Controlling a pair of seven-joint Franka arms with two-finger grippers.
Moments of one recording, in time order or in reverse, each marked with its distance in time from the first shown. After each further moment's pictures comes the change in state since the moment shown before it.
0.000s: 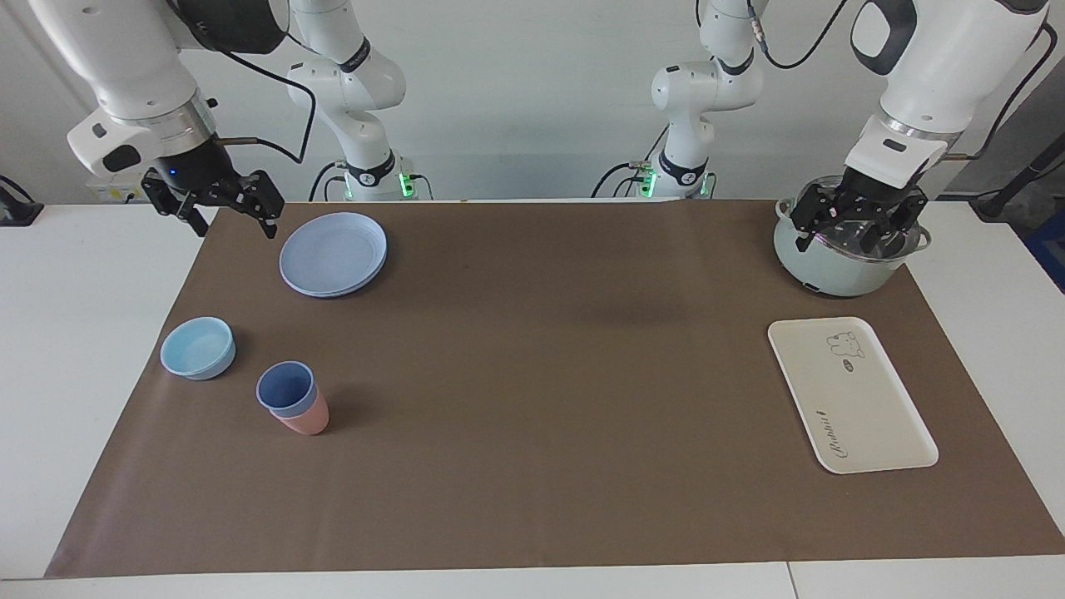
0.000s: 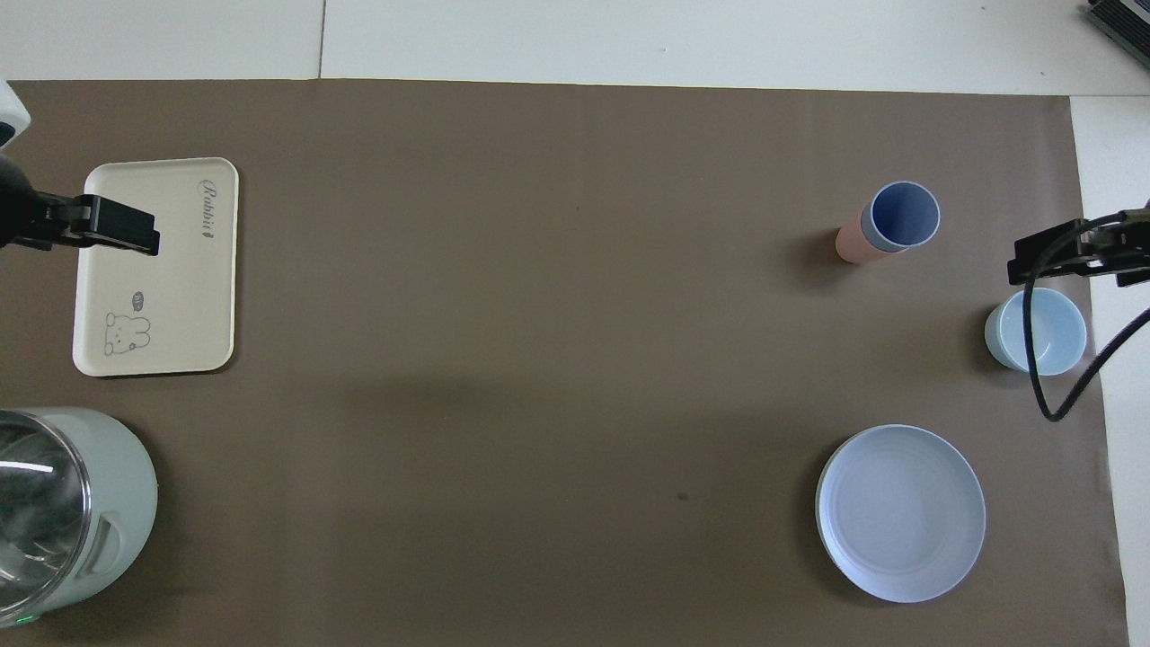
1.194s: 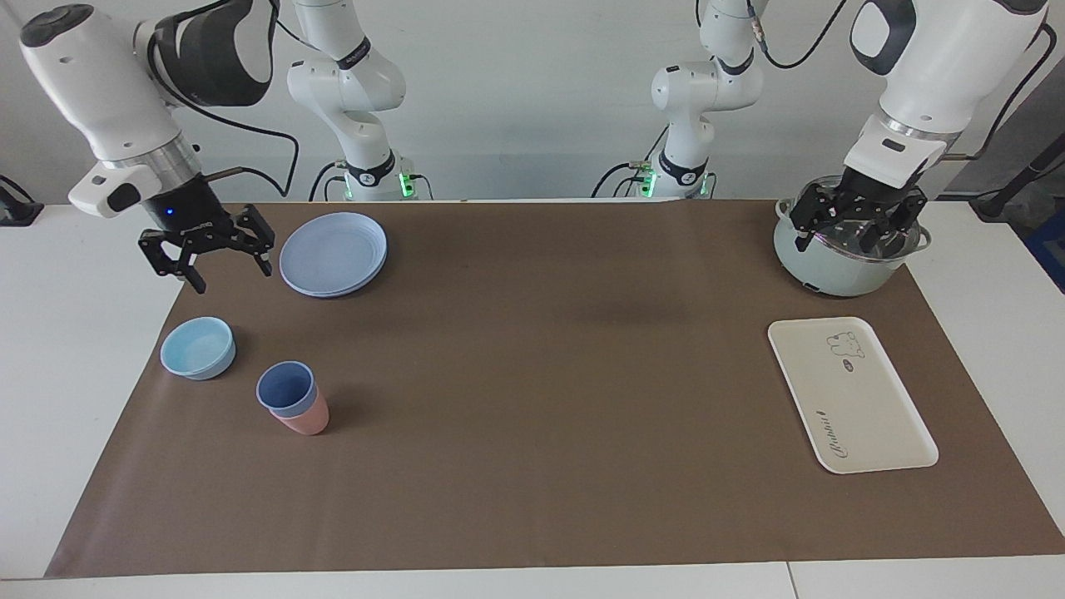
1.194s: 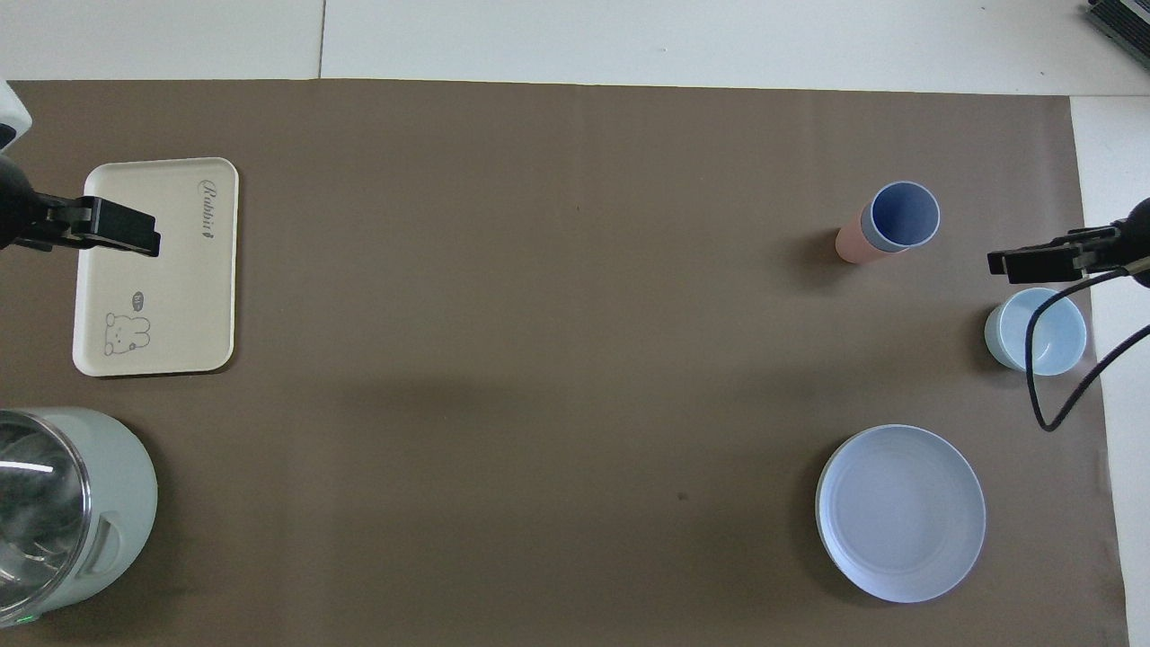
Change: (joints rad) left arm 0.000 -0.002 -0.001 -0.003 0.000 -0.001 0.004; right arm -0.138 -0.085 -0.004 -0.370 0.254 0.493 -0.546
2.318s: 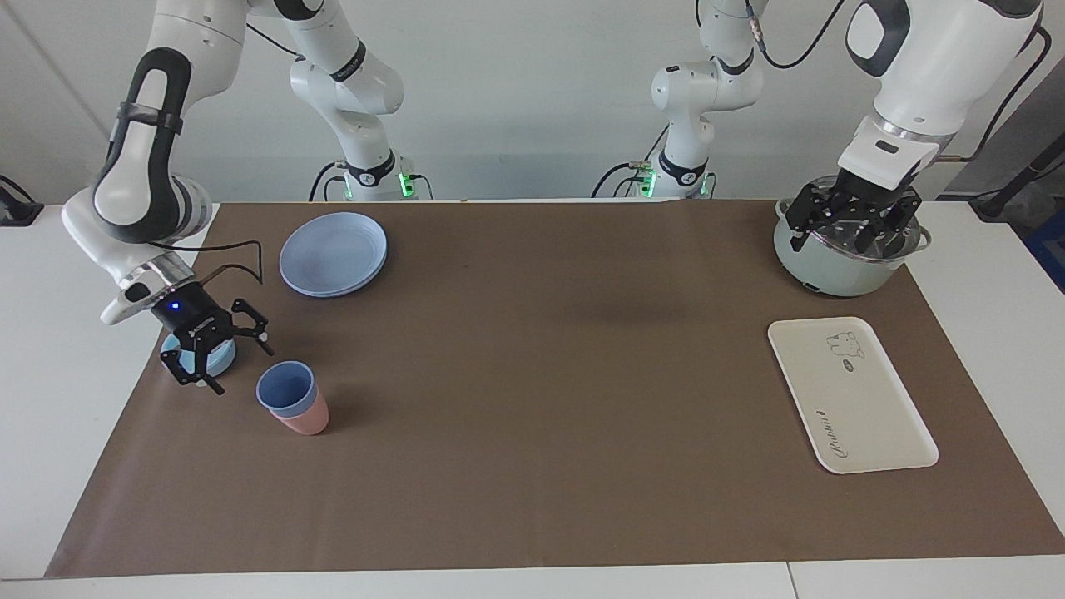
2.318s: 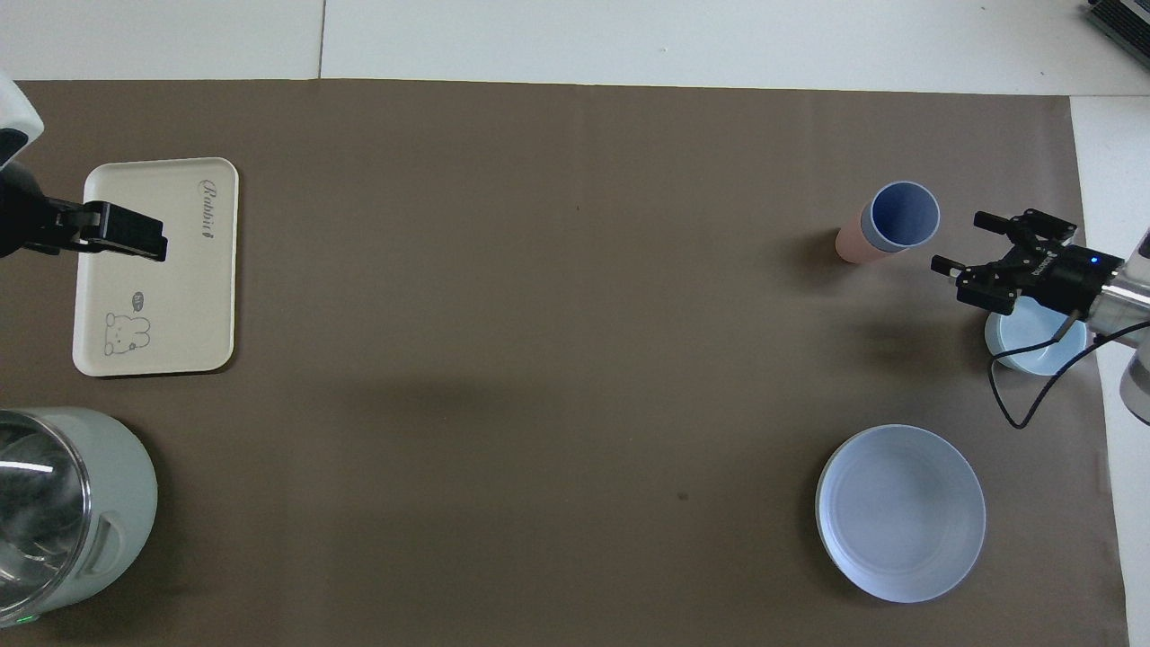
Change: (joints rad) left arm -0.001 -0.005 -0.006 -0.011 0.000 -0.001 0.001; right arm -0.165 0.288 0.007 -0.197 1.065 0.248 -1.365
